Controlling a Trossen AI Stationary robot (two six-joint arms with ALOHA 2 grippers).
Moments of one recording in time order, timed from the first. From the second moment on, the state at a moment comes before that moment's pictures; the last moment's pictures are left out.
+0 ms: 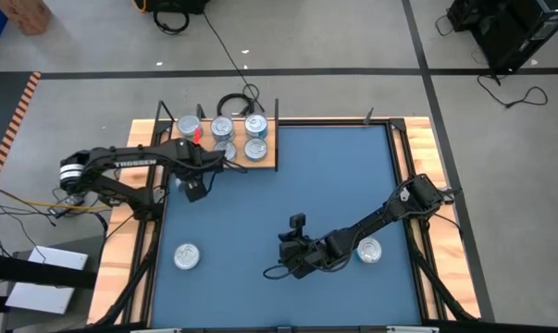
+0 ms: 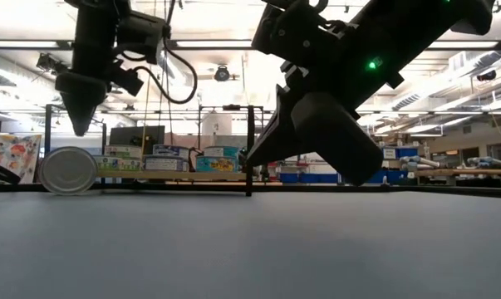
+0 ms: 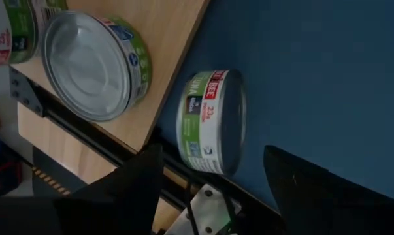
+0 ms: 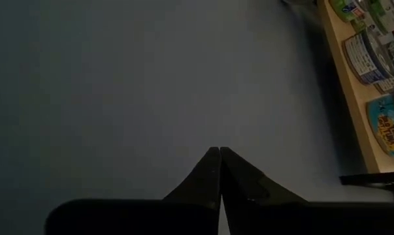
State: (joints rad) left arm 0.28 1.29 0.98 -1.37 -0.34 -0.24; right arm 0.45 2.02 1.21 -0.13 0.73 0.00
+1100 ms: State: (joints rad) left arm 0.45 1.50 0.98 -1.38 -0.25 -0.09; right arm 0.45 2.02 1.21 -0.13 0.70 0.01
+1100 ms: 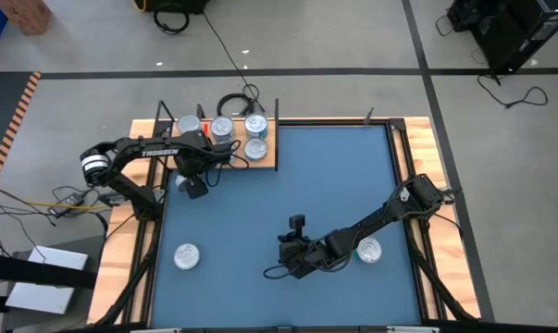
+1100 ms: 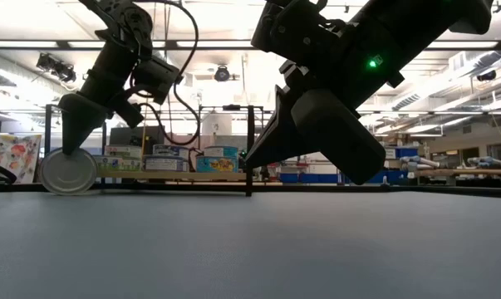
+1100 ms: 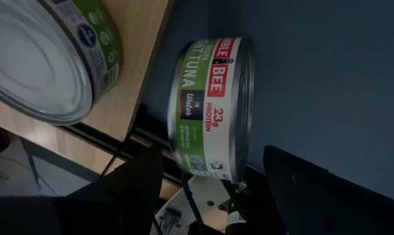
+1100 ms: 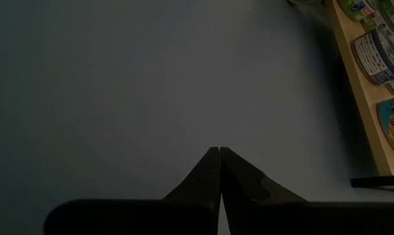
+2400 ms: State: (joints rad) left arm 0.29 1.32 1.01 -1.01 0.23 -0.16; right arm 0.52 2.02 1.21 -0.05 0.85 -0.07
